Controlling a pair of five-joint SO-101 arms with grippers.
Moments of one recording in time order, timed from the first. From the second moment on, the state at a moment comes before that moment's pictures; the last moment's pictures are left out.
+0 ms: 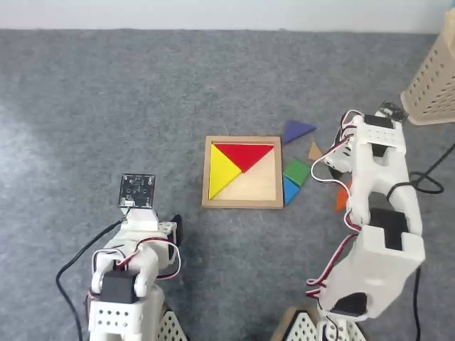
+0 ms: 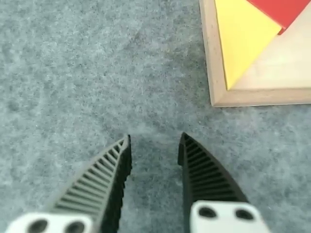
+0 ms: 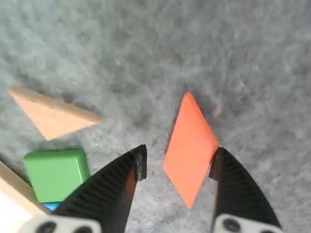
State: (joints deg) left arm -1.8 -103.4 96.7 72.9 8.0; right arm 6.2 17.3 9.1 69.2 -29.3
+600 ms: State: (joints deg) left arm -1.9 -103.4 96.7 72.9 8.0; right arm 3.3 17.3 11.8 67.7 -27.6
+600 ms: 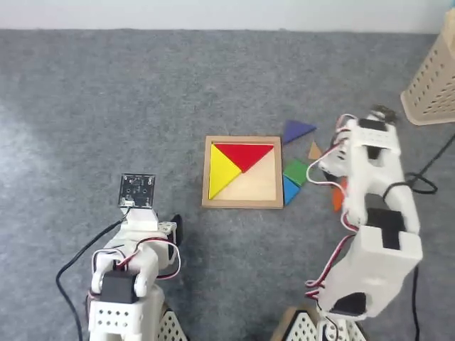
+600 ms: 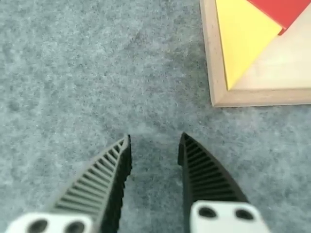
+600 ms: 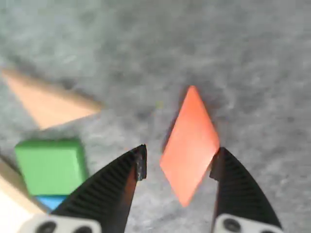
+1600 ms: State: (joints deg) left arm -1.8 -103.4 96.7 72.9 8.0; right arm 9.8 17.4 10.9 72.4 -28.9
